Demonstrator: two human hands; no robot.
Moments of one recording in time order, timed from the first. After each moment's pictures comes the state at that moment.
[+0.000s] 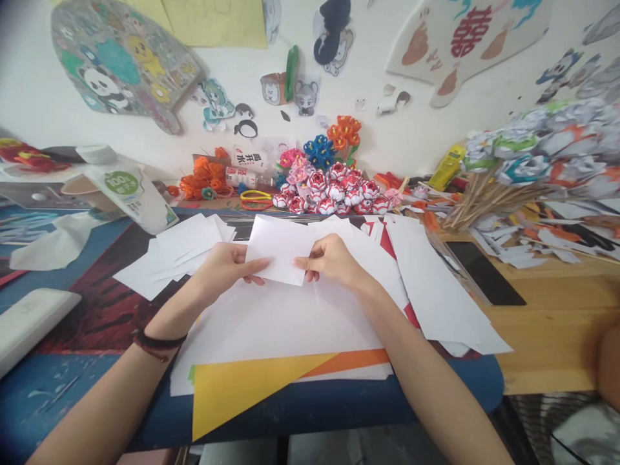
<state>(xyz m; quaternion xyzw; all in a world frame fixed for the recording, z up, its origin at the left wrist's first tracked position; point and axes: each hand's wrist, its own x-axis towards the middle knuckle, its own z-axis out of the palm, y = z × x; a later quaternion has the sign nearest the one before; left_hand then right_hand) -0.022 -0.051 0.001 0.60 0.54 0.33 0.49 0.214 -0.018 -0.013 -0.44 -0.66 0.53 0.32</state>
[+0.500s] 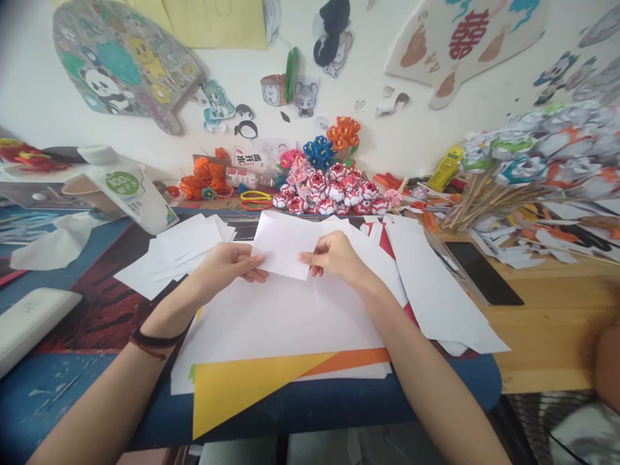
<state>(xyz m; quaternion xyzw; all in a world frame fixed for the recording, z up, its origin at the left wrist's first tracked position) -0.024 -0.052 0.004 0.60 0.52 0.31 0.53 0.219 -0.015 -0.013 -0.44 -0.65 0.51 0.35</state>
